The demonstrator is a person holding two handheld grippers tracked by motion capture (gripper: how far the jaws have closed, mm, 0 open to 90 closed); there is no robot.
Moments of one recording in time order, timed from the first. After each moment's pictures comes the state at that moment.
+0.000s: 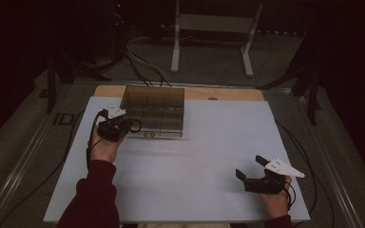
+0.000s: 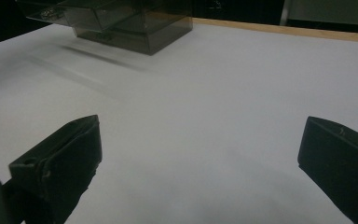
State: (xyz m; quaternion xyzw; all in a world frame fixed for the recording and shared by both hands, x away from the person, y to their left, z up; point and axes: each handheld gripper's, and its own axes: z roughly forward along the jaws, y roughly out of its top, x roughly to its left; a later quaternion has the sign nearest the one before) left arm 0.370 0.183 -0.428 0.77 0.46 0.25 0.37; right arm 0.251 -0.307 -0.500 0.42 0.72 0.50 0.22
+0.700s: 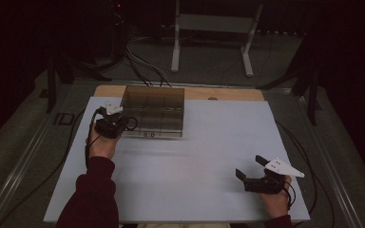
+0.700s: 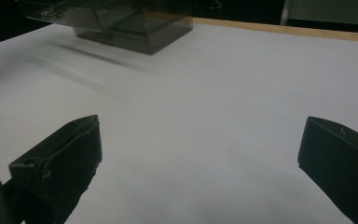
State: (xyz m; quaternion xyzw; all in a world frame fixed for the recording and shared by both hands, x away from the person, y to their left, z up) left arm 0.382 0.192 -0.433 0.76 0.49 0.26 0.35; right arm 0.252 -0.307 -0.501 0.42 0.72 0.50 0.22
